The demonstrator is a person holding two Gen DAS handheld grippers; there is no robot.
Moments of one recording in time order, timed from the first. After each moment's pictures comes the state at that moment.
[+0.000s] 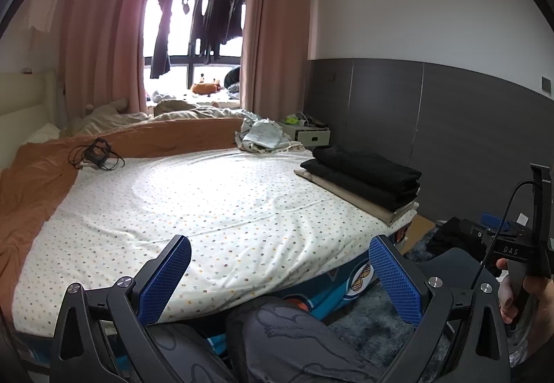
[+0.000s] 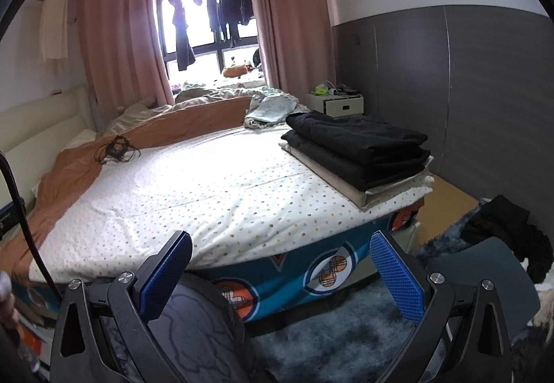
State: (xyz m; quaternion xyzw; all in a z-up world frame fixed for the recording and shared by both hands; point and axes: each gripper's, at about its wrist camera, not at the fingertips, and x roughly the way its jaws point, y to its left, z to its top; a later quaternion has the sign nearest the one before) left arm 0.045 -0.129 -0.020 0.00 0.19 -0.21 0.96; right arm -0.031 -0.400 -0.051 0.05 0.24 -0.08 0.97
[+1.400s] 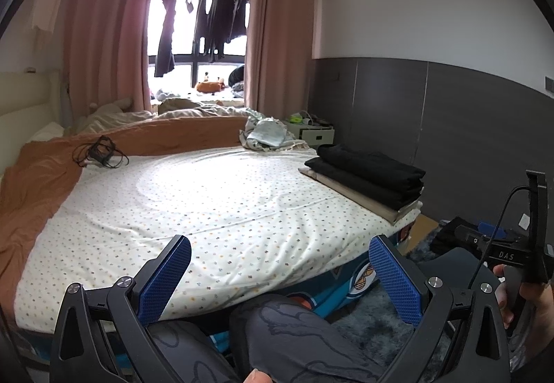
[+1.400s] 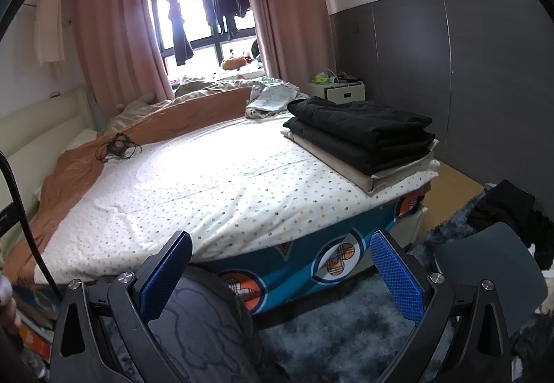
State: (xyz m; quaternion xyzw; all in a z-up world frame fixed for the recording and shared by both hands) left arm 0.044 -0.124 -0.024 0.00 0.19 -0.20 0.96; right arm -0.025 -0.397 -0.064 0.08 0.26 -0.07 0.96
